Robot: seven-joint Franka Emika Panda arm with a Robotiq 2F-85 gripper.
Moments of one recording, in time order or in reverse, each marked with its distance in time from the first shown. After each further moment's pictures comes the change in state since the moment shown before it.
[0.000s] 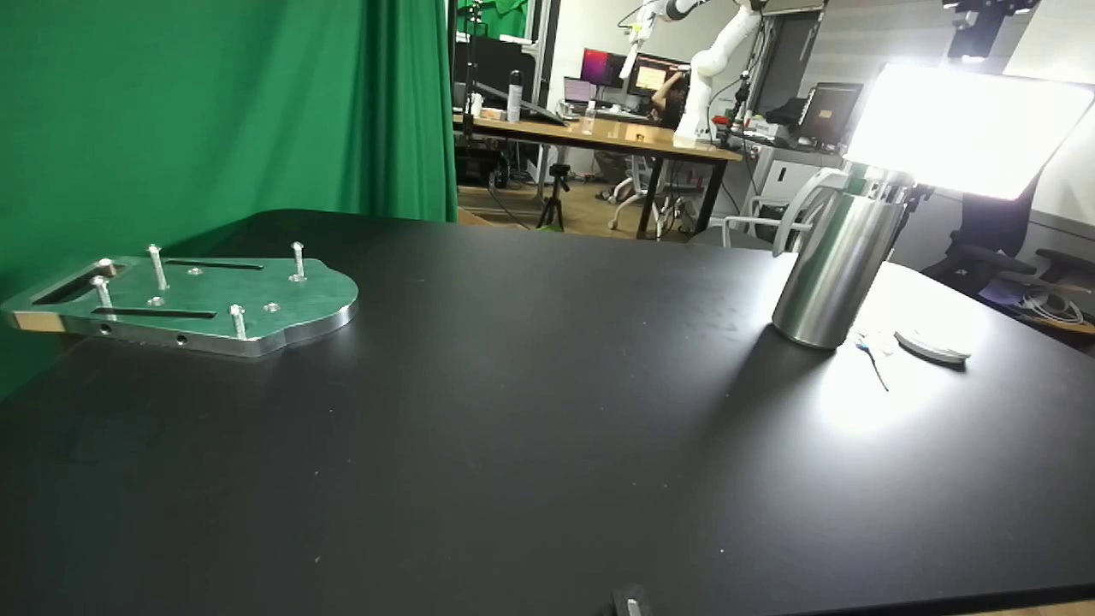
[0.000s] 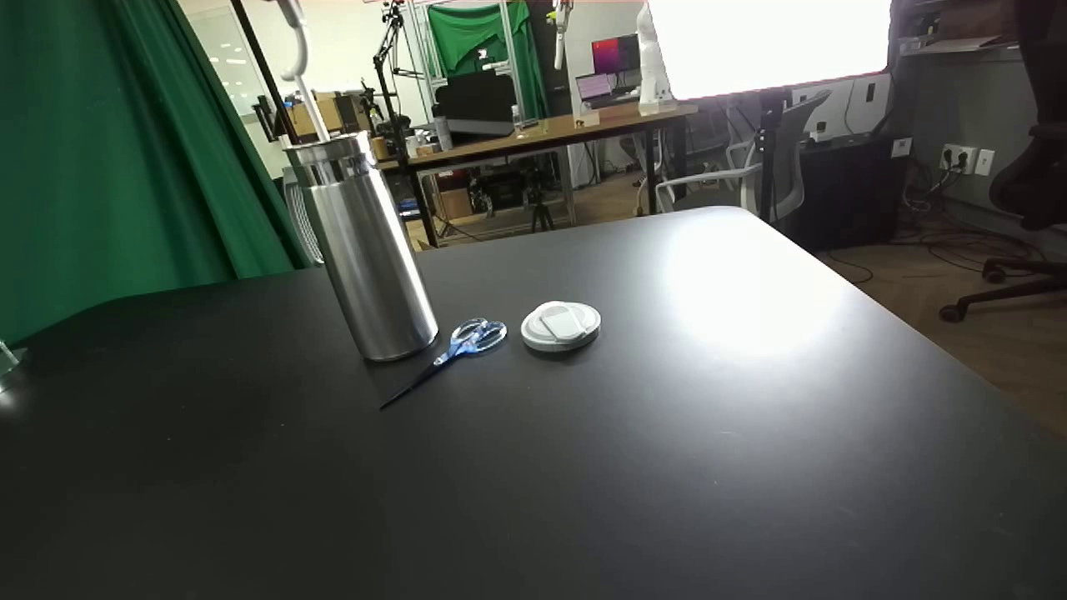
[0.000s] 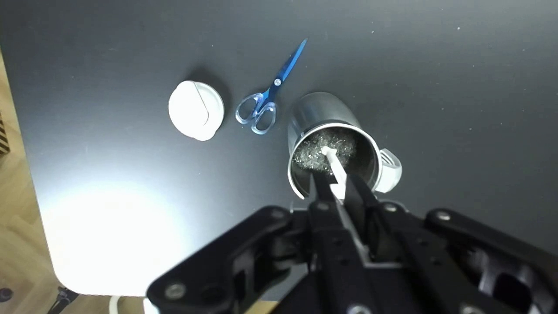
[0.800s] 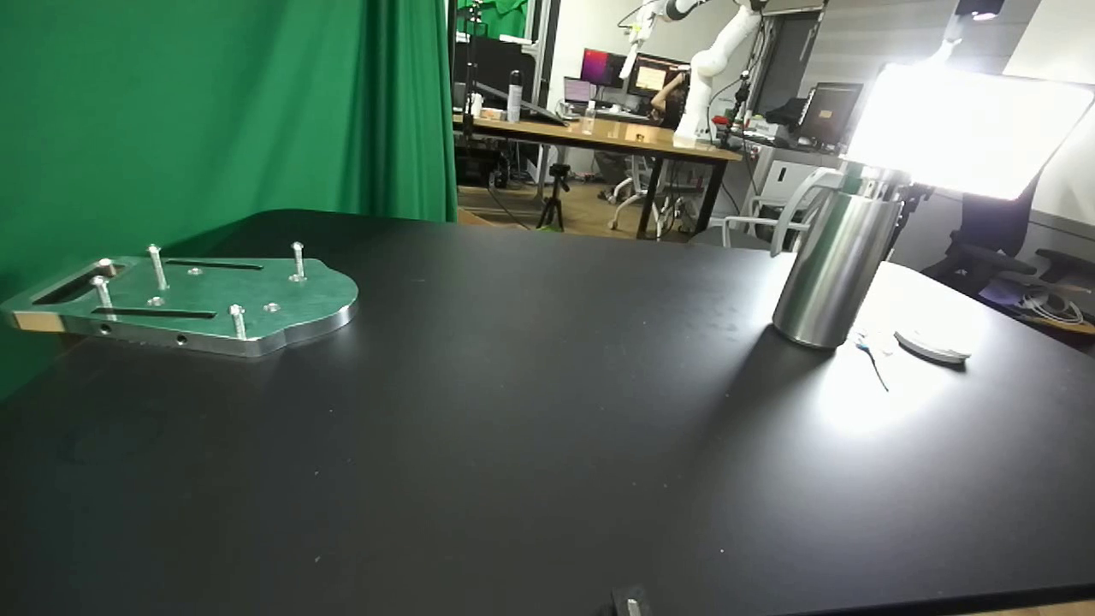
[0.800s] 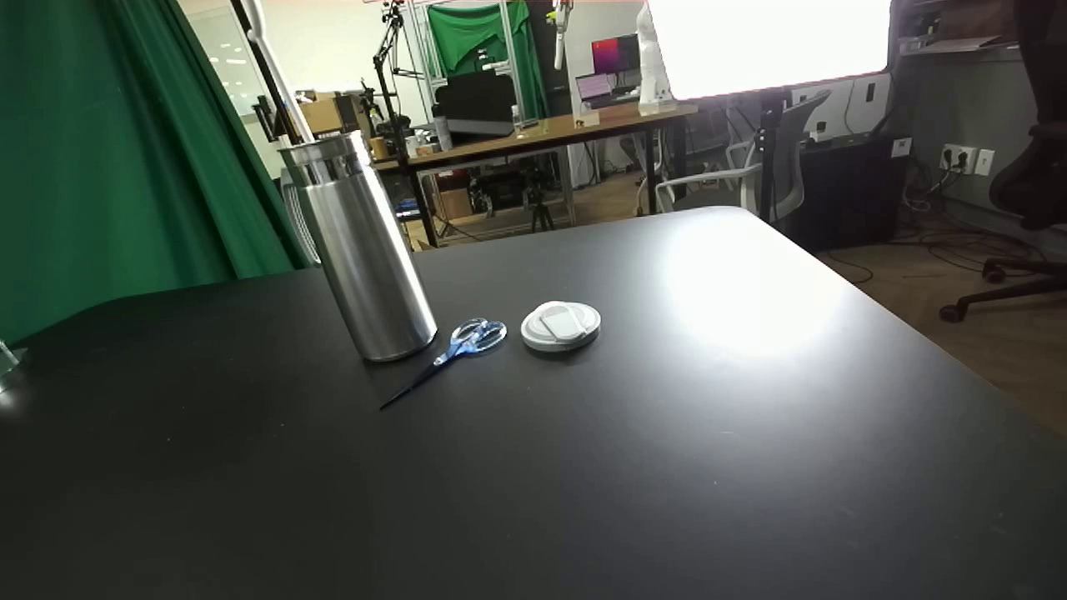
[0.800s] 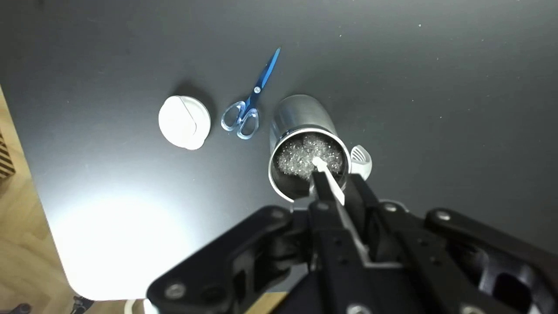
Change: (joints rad) arm 0.013 -0.080 0.024 0.000 0.020 -0.073 0.109
